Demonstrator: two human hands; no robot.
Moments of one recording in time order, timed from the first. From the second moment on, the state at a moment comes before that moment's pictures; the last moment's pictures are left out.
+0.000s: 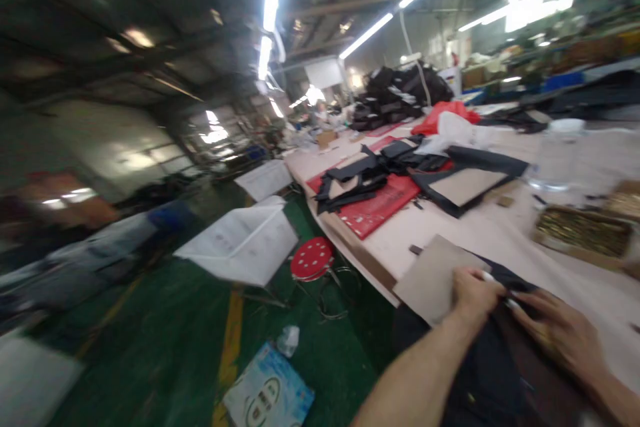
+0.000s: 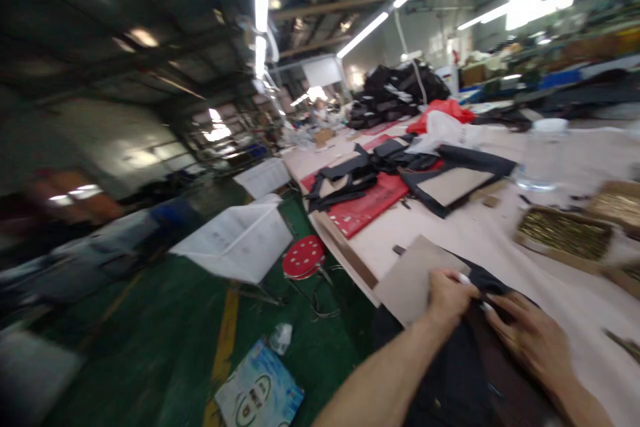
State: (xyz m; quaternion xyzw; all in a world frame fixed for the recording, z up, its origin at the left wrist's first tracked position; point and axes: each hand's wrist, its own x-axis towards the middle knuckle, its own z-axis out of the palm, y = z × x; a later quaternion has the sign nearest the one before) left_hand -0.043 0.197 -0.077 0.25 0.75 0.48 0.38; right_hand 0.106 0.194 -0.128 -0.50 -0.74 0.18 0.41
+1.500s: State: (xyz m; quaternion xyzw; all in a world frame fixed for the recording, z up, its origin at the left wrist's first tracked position) left_hand -0.055 0.267 -0.048 0.62 0.74 0.02 0.27; right_hand 0.120 0.266 -0.108 -0.64 -0.65 0.36 0.20
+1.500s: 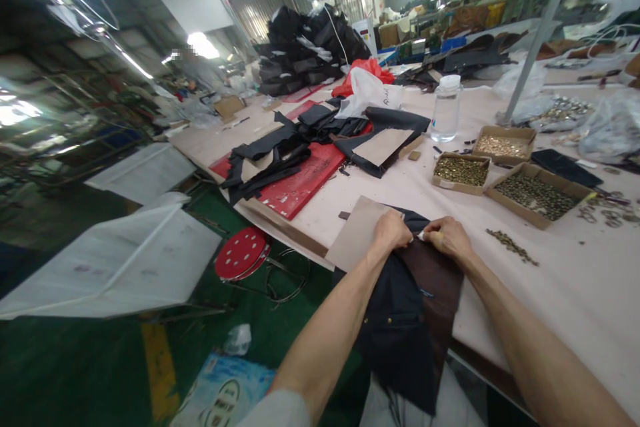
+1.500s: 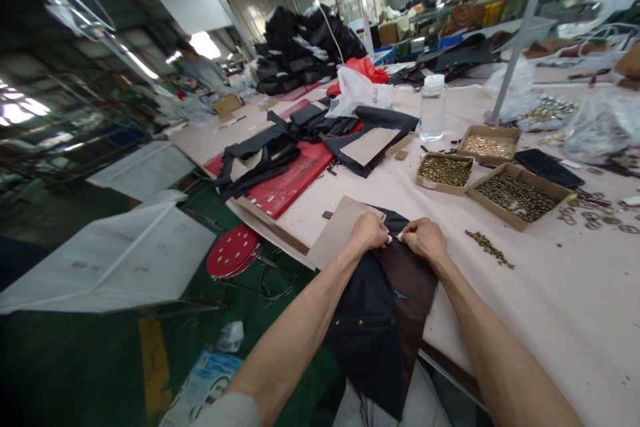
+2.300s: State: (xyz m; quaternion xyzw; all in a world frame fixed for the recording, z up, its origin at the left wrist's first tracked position) left_hand -0.065 0.221 -0.067 0.79 0.58 0.16 0.11; right_hand 0.127 0.268 -0.124 -0.57 -0.71 0.35 0.21
